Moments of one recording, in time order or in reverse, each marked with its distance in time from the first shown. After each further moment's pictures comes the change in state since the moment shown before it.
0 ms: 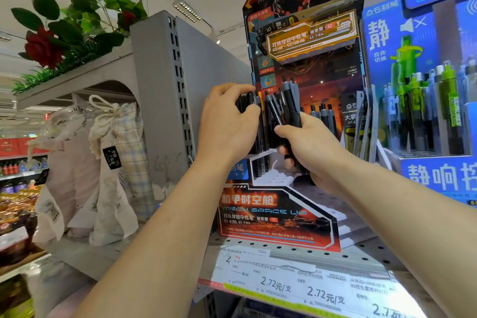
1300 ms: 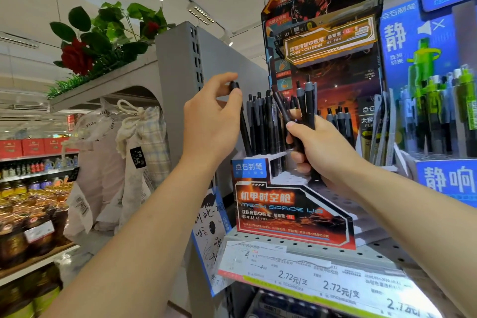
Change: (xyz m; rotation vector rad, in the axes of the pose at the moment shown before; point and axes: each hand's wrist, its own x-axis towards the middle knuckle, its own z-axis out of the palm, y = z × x) left_hand 0.000 -0.007 -0.043 -0.119 0.189 0.022; right_hand -0.013 -0.008 0.007 0.102 -0.091 -0.043
